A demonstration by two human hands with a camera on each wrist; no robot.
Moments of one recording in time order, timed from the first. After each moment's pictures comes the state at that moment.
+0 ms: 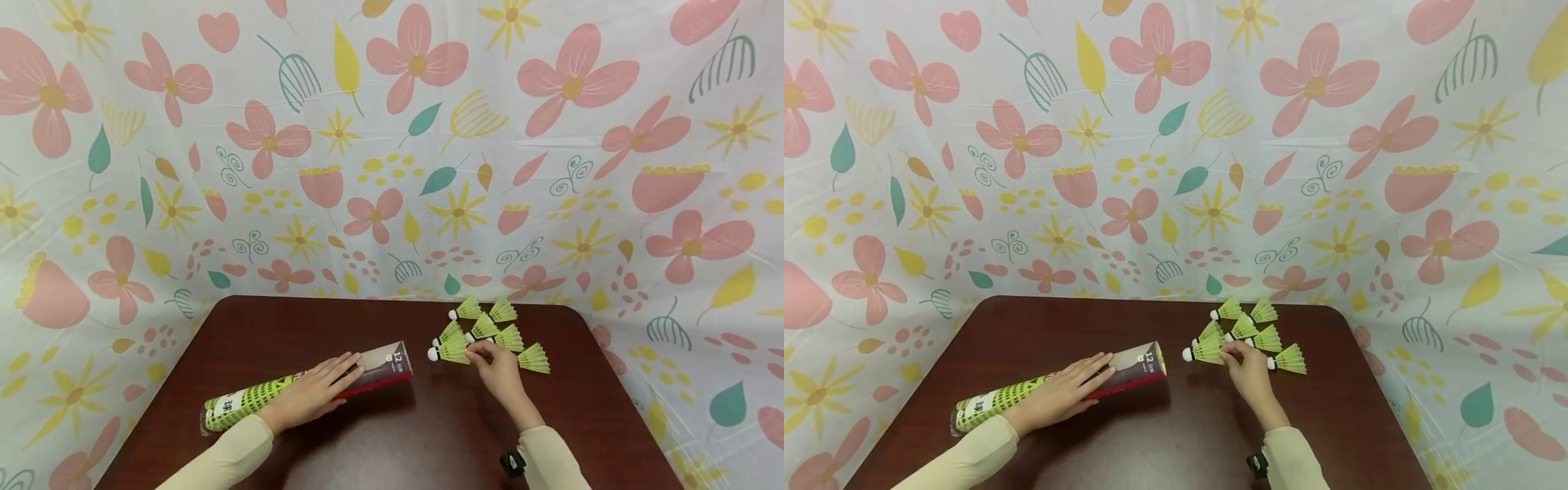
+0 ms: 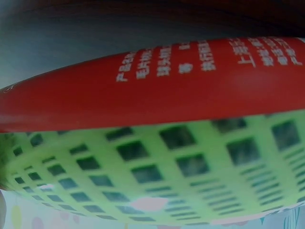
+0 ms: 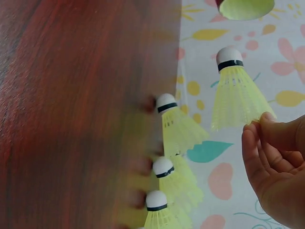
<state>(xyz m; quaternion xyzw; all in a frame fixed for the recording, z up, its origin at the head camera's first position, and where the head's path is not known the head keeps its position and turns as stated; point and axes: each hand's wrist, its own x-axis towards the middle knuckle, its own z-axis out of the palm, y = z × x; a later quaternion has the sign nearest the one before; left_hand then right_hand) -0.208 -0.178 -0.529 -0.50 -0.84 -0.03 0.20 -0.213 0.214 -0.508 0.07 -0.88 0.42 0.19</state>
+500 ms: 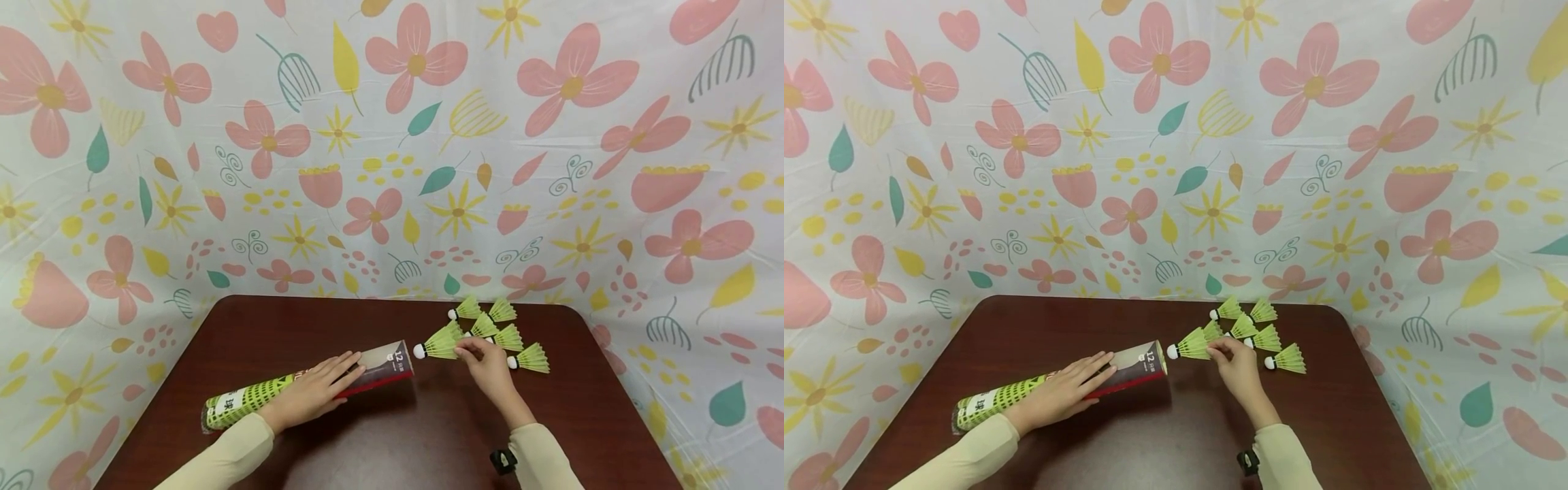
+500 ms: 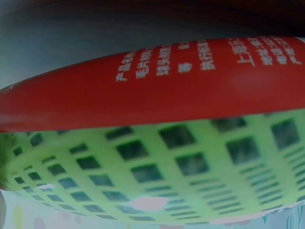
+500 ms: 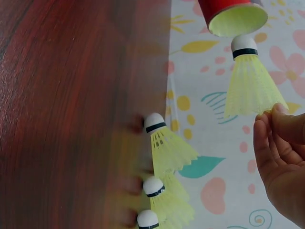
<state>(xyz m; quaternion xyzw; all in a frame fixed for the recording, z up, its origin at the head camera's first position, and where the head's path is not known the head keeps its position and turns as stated) -0.209 -0.175 -0.527 -0.50 -0.84 -0.04 0.19 -0.214 0.197 -0.502 0.12 -0.85 0.47 0.20</state>
